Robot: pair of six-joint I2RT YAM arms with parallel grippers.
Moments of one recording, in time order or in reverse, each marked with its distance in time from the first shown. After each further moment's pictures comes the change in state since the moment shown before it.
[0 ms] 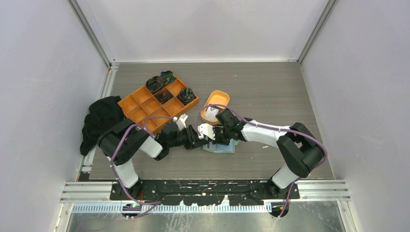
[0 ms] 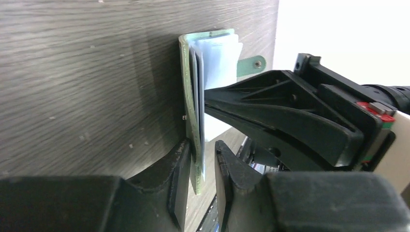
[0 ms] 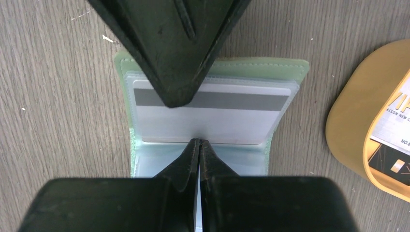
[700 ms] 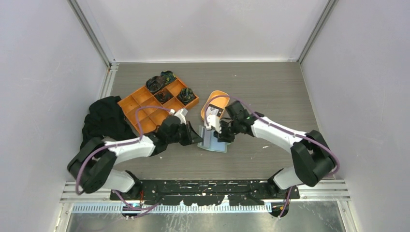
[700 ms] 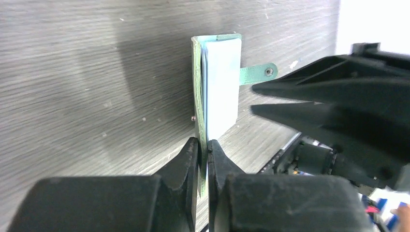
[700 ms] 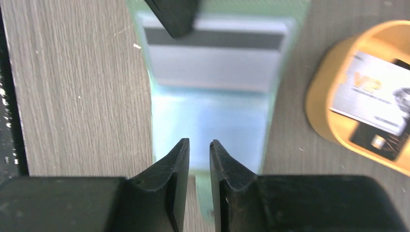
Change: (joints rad) left arm -0.052 -0.340 0.116 -0.617 -0.202 0.216; right arm -0.090 -0.106 0.037 -0.142 -0.154 0.003
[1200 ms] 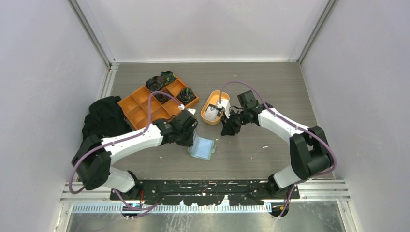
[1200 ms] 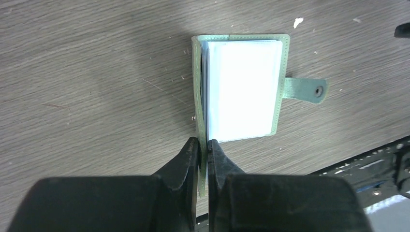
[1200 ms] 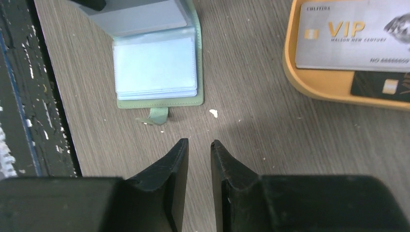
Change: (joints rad) left arm -0.127 -0.039 0.381 -0.857 -0.318 0.291; right arm -0.219 0.021 0.087 -0.068 -0.217 0.222
